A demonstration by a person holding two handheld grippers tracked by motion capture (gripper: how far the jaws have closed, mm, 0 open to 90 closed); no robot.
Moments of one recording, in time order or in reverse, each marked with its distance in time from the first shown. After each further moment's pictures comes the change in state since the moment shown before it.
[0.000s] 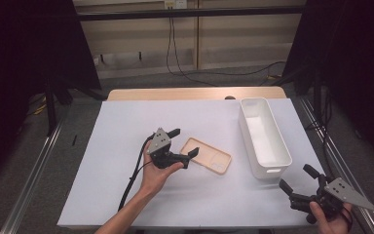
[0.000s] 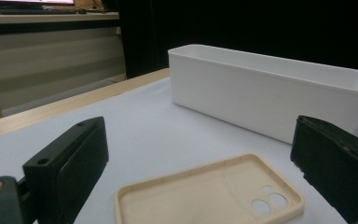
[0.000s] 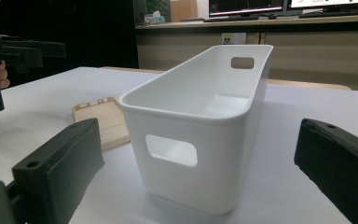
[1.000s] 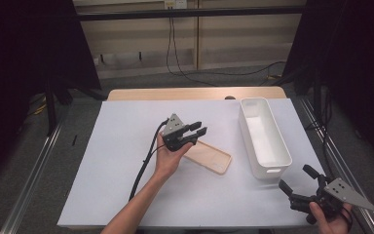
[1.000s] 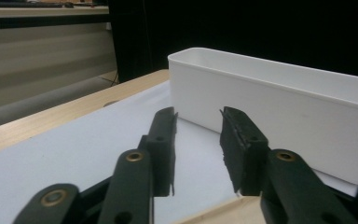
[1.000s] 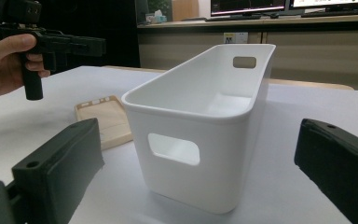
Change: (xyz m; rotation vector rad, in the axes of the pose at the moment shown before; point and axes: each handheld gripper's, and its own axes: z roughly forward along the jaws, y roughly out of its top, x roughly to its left) left arm 0.015 0.014 0.049 0.026 -0.046 -0.007; right arm 0.001 0.000 0.000 -0.001 0.008 -0.002
